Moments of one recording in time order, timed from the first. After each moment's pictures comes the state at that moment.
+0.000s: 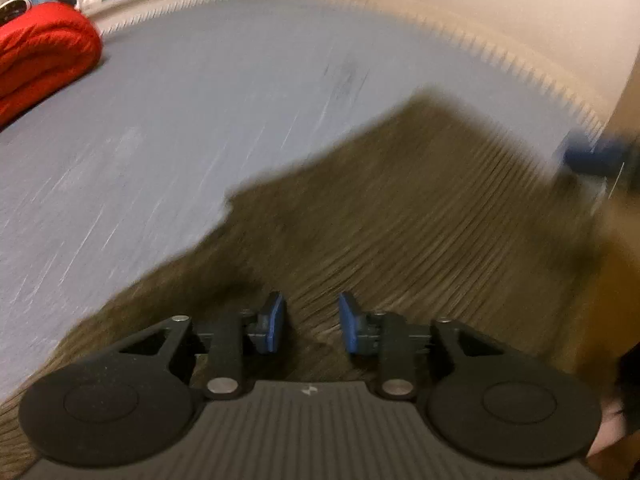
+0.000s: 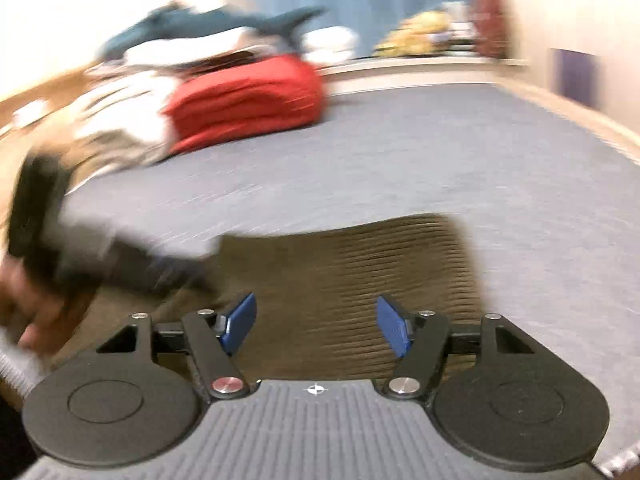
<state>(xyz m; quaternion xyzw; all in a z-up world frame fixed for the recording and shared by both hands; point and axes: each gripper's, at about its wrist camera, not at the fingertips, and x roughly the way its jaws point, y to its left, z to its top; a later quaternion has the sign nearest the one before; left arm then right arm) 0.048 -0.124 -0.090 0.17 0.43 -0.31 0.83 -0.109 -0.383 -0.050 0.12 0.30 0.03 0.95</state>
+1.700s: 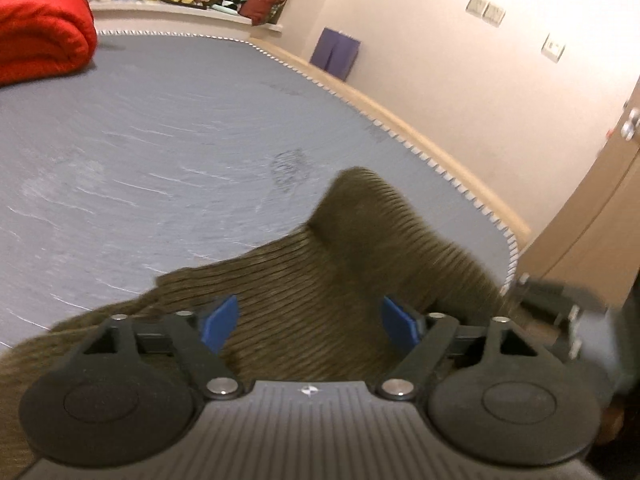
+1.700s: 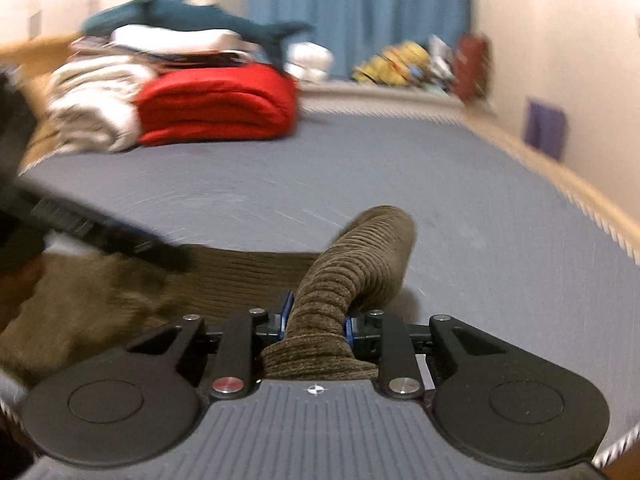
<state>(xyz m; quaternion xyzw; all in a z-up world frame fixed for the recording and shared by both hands) 0.043 -0.105 -0.023 -0.04 0.39 -0.39 0.83 -0.120 -0.310 -0.028 -0.03 0.26 0.06 0.96</state>
